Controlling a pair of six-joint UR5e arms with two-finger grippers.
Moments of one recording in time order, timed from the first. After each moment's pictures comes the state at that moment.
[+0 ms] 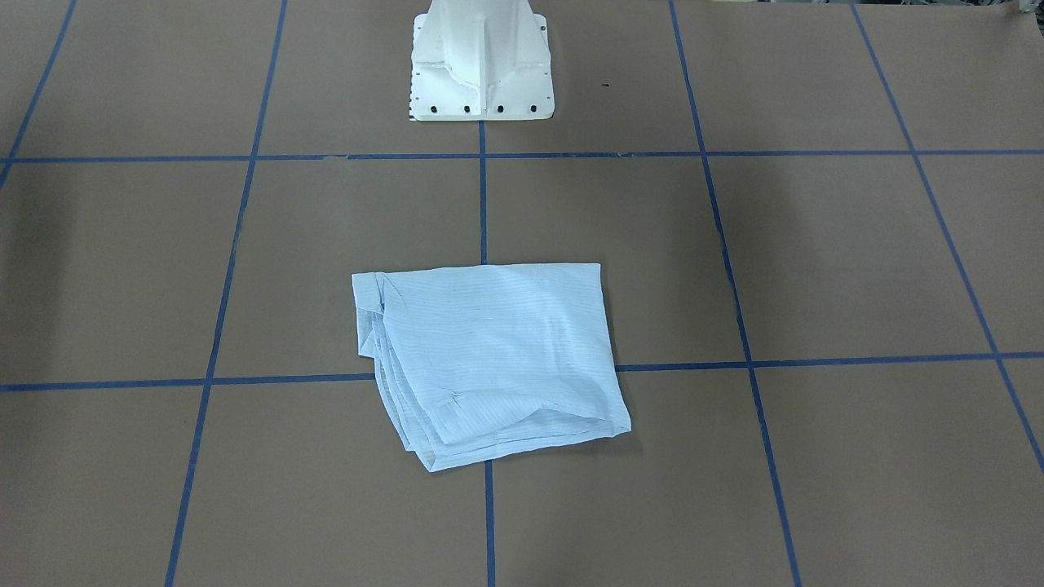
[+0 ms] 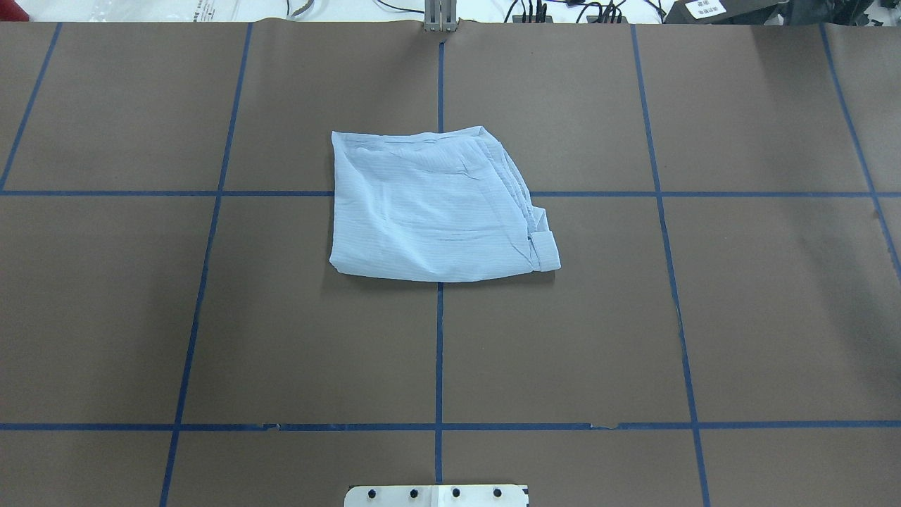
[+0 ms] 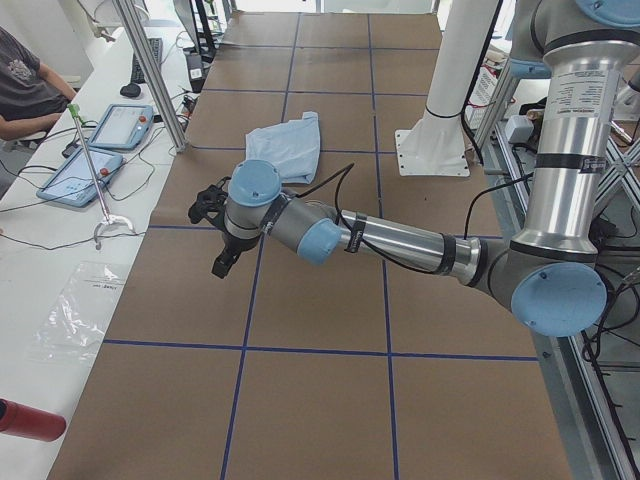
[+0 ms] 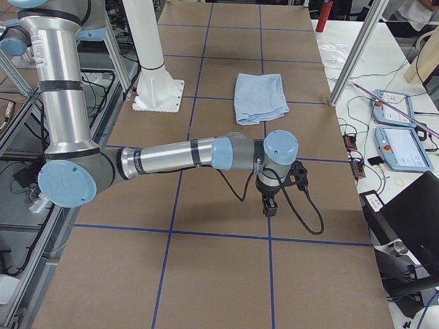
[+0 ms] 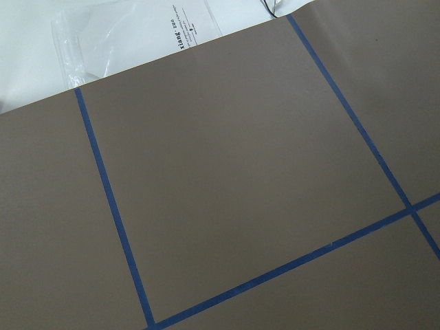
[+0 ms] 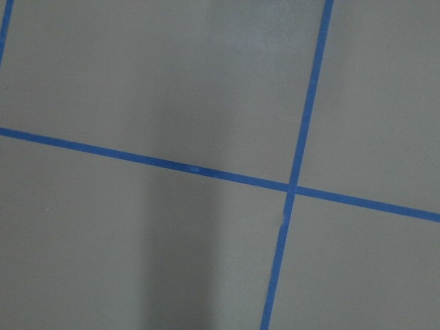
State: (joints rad) left arm -1.54 -1.61 -1.73 -1.94 -2.42 -0.03; right arm 1.57 -1.46 1.67 -1.76 2.40 -0.17
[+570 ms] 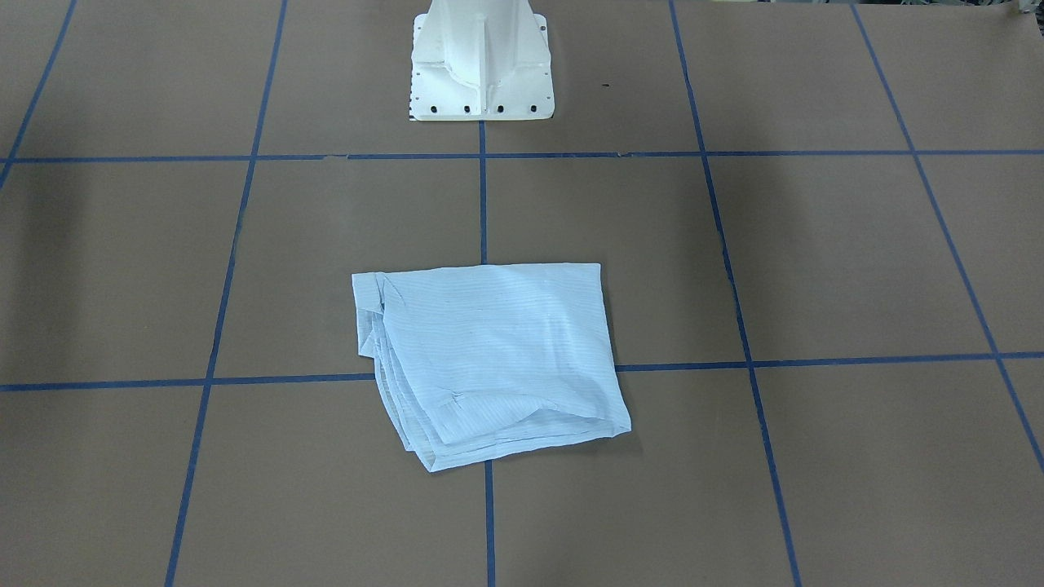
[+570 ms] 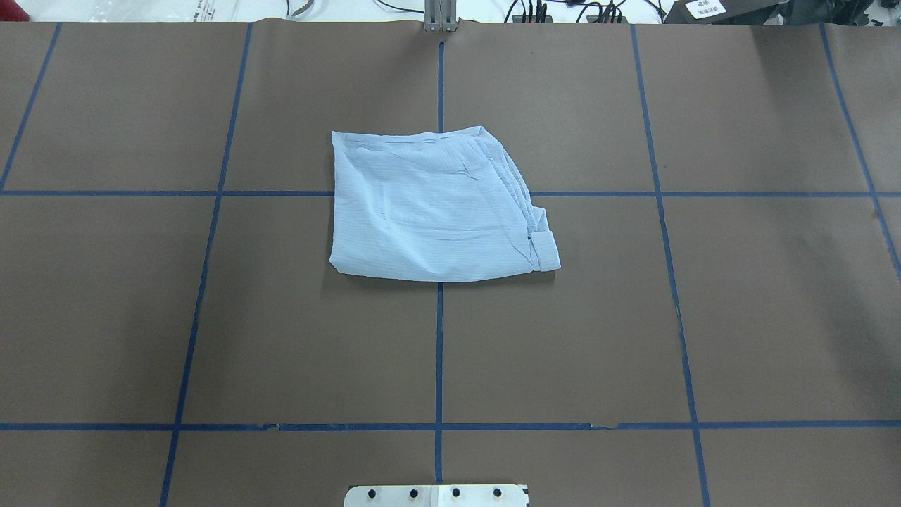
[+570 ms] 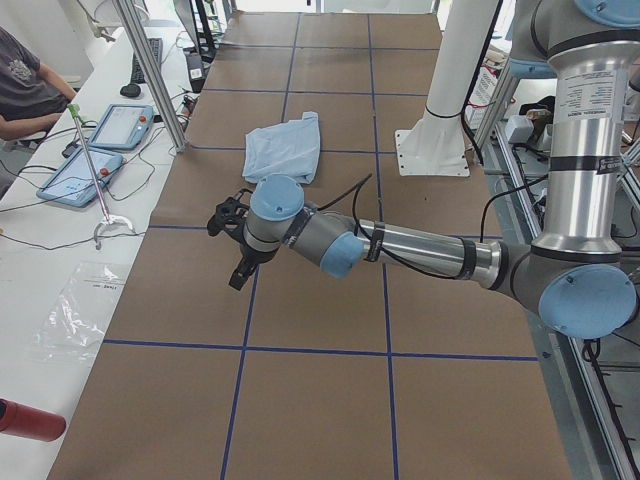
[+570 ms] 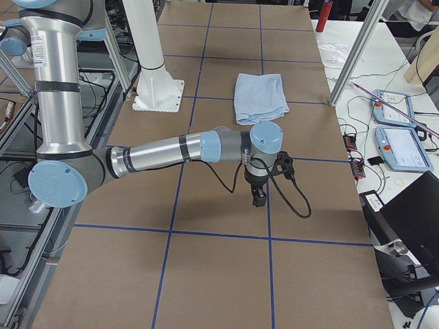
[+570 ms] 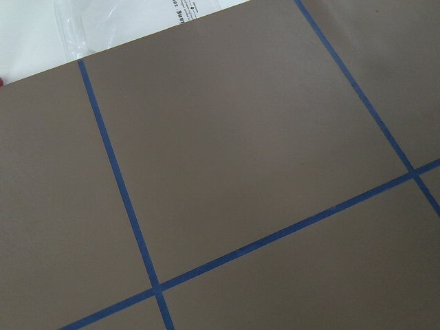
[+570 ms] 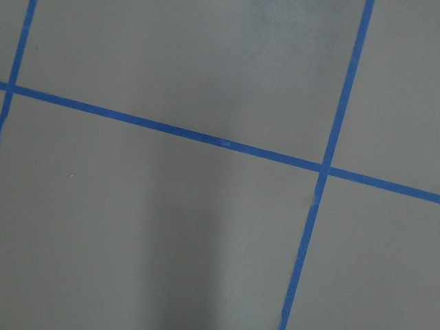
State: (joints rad) left arm -1.54 -1.52 -1.78 -2.01 -2.44 -0.04; right arm 1.52 -1.53 1.79 -1.76 2.39 -0.18
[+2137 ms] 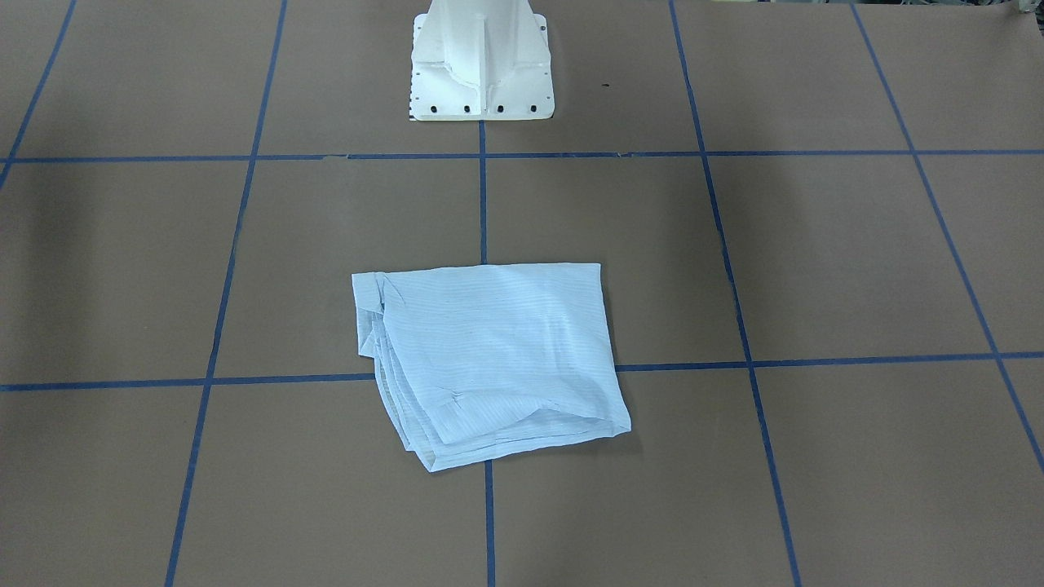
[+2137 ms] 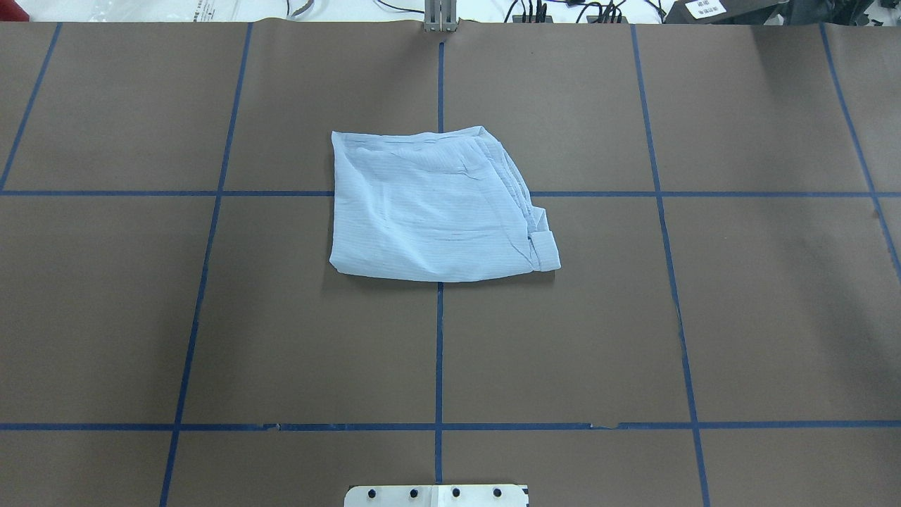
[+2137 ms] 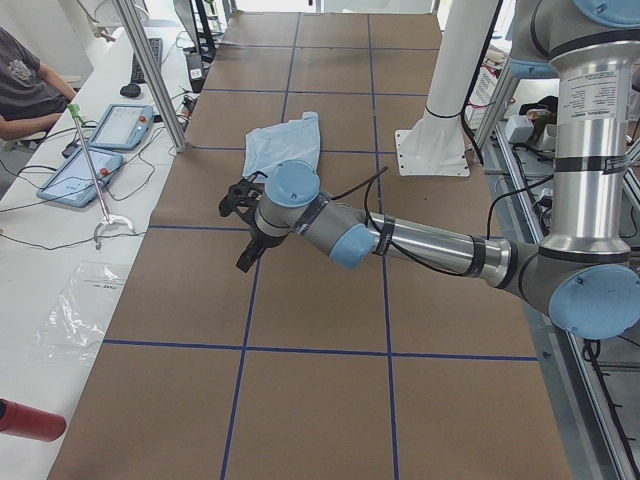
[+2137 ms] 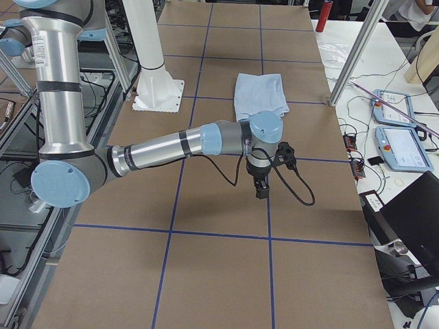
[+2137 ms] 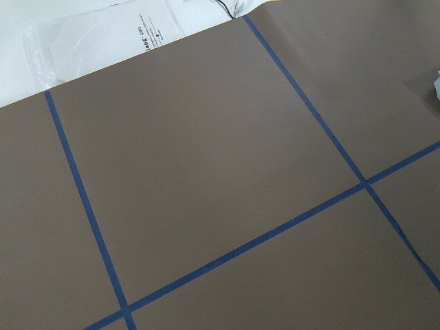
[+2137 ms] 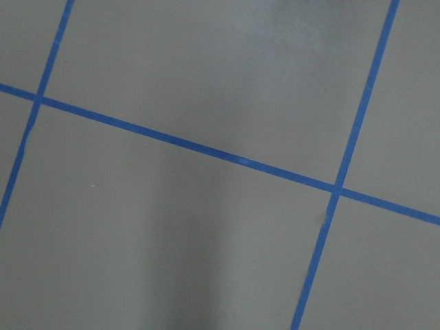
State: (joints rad) left arm -1.54 -1.52 -1.83 -2.01 -2.45 -0.04; right arm 1.51 -1.53 1.82 -1.76 2.39 -0.17
